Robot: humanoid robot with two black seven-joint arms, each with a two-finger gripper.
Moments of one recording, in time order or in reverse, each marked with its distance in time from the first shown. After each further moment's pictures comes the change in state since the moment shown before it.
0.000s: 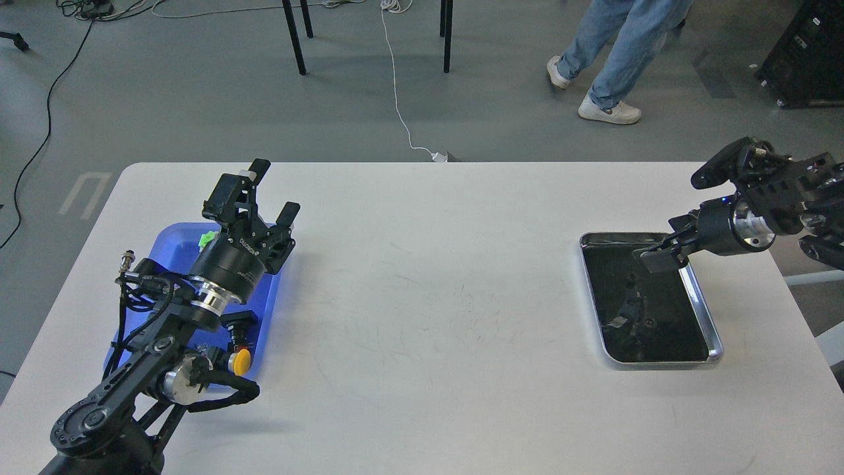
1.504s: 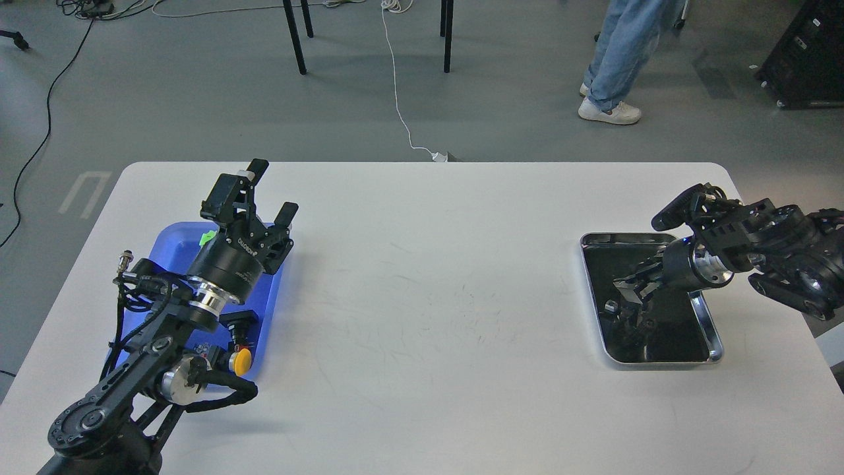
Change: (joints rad) left arm 0.002 0.005 -0.001 -0.001 0.000 0.000 0.000; right arm -0.151 0.122 -0.002 -0.151 0.041 -0.008 0.000
